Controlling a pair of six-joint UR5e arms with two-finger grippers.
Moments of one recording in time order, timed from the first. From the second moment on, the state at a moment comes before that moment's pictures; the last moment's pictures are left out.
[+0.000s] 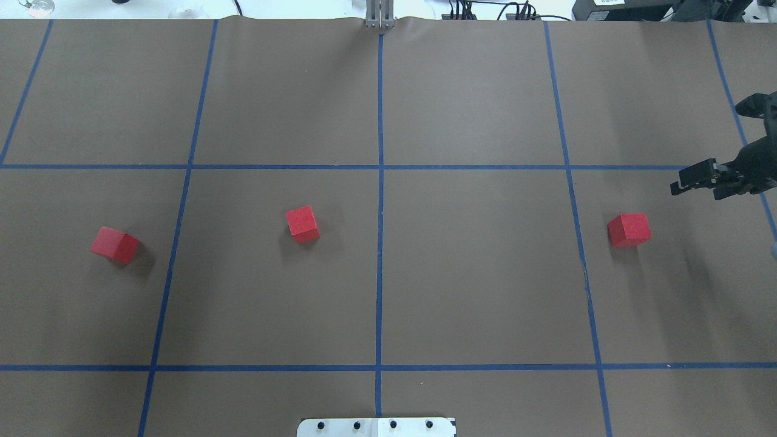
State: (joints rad) left arm -1.48 -1.41 -1.88 -1.66 -2.36 -0.22; right arm 1.08 -1.60 1.71 -1.03 2.31 0.84
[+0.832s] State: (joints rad) left arm -1.48 -1.41 -1.89 -1.66 -2.36 -0.22; right arm 0.92 -1.61 1.74 -1.03 2.21 0.93
